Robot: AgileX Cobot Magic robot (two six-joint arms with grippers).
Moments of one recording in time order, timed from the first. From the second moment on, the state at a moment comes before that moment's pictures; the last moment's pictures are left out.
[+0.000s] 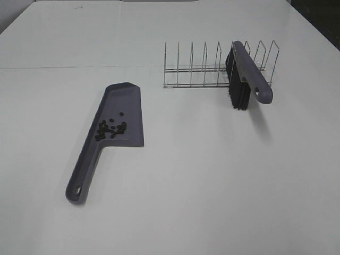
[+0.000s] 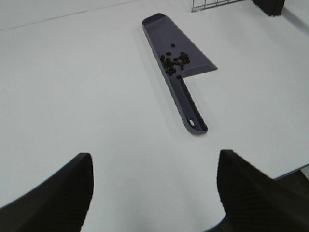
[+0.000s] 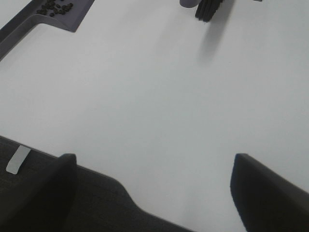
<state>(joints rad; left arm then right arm) -0.39 0.06 -0.50 0.03 1.06 -0.05 0.23 0.23 -0.50 0.12 1.07 -0.09</state>
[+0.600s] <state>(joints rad) -0.39 0.05 -0.50 -0.04 1.06 0.01 0.23 0.23 -0.50 0.12 1.07 -0.09</state>
